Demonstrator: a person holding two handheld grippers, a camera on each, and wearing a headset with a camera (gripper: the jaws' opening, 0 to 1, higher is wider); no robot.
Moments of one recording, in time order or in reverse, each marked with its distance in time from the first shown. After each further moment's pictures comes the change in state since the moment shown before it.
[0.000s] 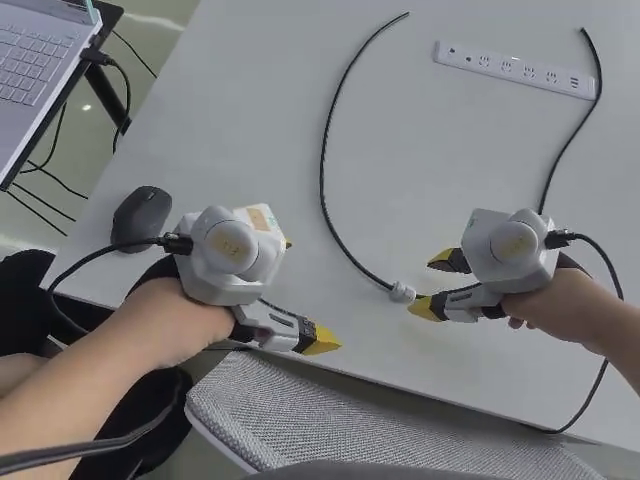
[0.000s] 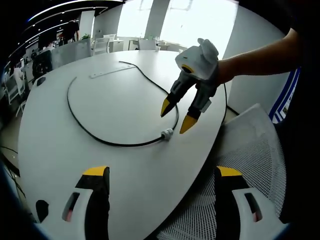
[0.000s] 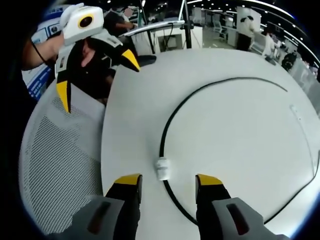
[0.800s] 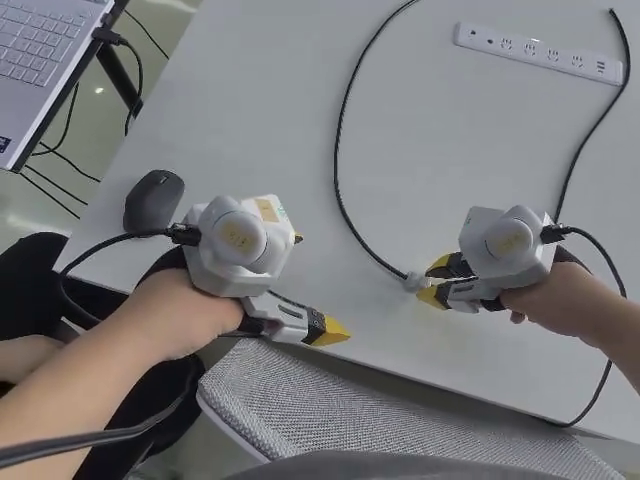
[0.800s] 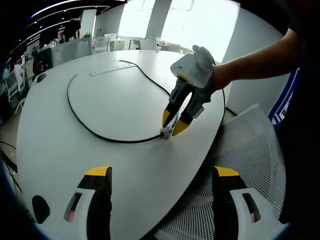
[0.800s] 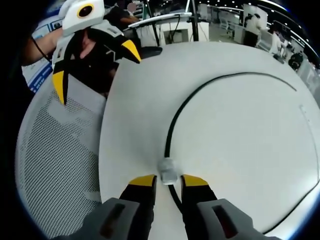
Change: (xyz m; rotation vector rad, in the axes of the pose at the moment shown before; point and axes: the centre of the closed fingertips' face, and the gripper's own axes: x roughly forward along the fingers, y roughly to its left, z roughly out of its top) left arm -0.001 0.000 -0.007 -0.023 -0.002 -0.010; right arm 0.021 0.007 -0.006 -0.020 0.036 0.044
